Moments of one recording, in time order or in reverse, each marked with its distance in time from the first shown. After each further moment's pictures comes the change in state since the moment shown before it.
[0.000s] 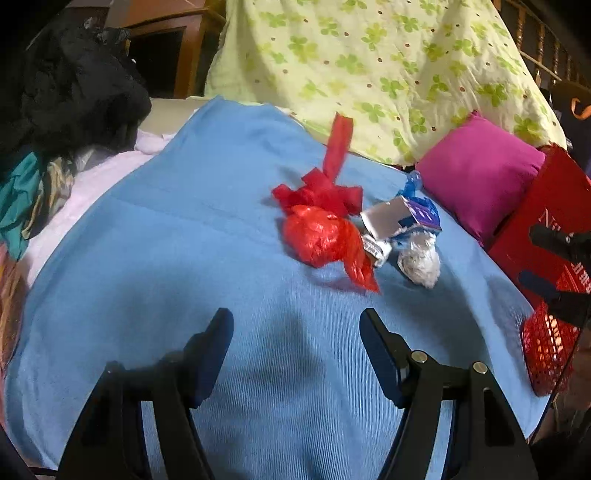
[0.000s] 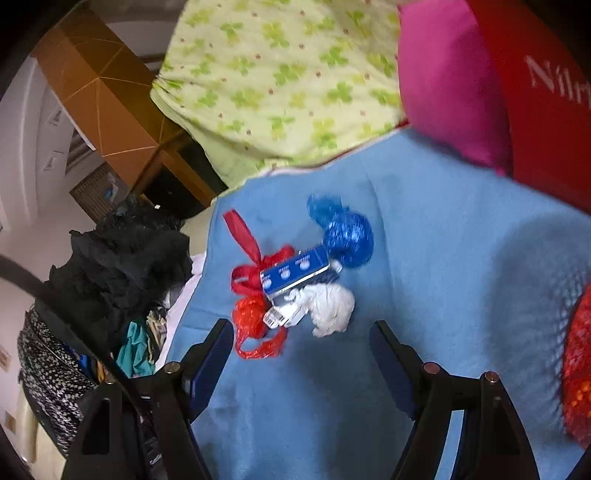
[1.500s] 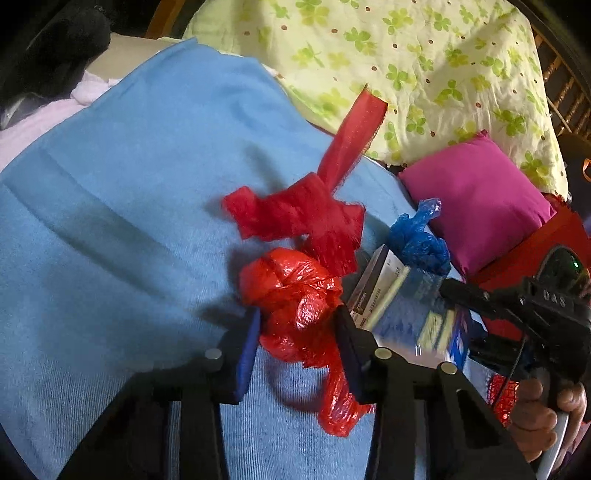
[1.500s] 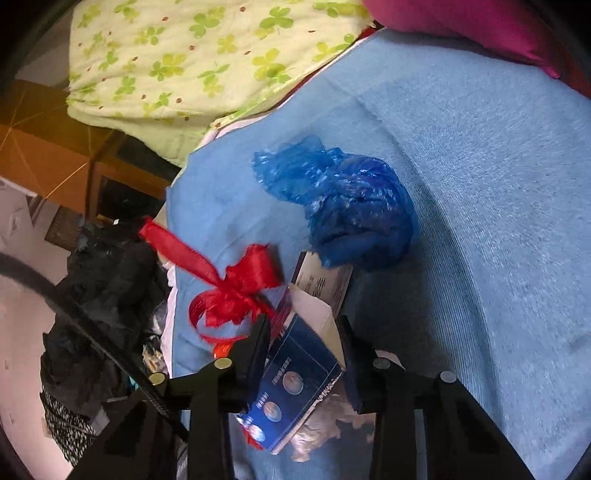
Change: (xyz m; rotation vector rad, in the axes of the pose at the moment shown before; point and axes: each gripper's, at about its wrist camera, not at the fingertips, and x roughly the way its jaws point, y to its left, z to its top) left arm 0.113 0.010 0.061 -0.154 0.142 -0.229; right arm 0.137 -0.015 0.041 0.247 0.208 -0.017
